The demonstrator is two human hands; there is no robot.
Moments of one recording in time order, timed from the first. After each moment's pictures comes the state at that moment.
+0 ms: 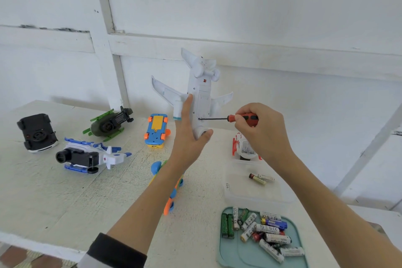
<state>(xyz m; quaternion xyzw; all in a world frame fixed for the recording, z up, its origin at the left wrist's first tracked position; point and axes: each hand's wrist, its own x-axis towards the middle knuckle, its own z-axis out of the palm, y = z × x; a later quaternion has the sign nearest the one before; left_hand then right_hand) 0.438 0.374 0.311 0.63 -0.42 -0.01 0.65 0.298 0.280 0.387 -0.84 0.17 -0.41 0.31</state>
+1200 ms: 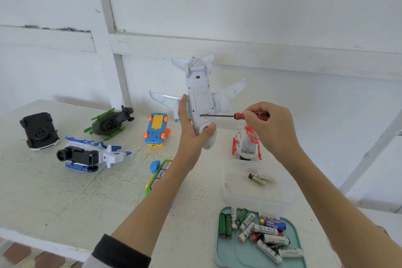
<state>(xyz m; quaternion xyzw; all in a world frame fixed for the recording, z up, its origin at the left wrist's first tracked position) 0.416 0.366 0.322 0.54 -0.36 -0.08 0.76 0.290 0.265 0.395 -0.81 0.23 -0.39 0.37</state>
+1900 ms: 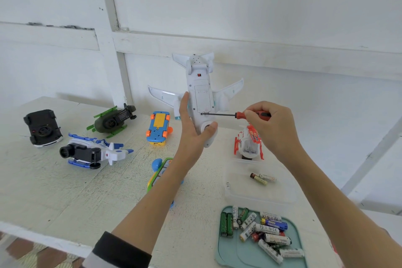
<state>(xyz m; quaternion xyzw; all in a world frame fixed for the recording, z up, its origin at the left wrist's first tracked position) 0.420 0.369 0.320 0.57 -0.37 -0.05 0.73 0.292 0.265 0.393 -0.81 0.21 -0.39 0.39</state>
